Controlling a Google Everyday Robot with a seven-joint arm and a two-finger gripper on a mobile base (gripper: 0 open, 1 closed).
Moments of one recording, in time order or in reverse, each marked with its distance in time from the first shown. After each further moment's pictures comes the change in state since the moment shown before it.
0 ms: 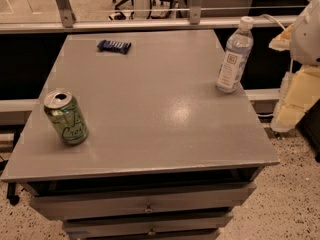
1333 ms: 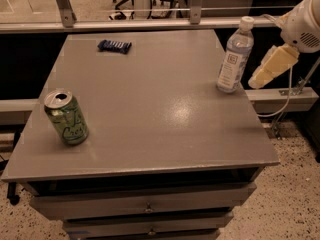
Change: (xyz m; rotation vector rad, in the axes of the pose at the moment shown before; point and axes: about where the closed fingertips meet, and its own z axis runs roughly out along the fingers) arm 0.014 -0.129 0.049 0.226 -0.200 0.203
